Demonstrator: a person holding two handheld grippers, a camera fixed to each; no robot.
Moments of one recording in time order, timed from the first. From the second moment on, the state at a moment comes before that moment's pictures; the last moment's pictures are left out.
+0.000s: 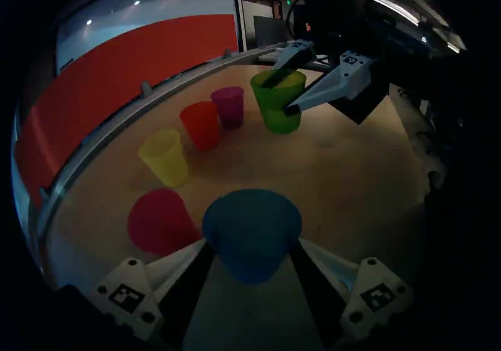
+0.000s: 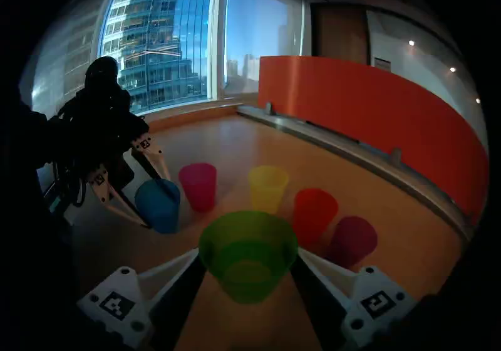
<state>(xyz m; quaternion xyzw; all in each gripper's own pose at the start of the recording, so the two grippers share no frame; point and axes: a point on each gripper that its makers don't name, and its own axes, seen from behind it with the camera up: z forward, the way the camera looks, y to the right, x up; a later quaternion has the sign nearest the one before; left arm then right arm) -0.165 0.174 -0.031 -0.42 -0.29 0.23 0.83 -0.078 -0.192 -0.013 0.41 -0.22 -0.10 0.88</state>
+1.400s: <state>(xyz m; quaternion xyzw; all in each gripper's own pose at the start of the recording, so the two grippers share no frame) -0.190 0.153 -0.034 -0.40 -0.32 0.22 0.83 -0.091 -0.193 -0.011 0.41 -0.23 -0.10 0.87</state>
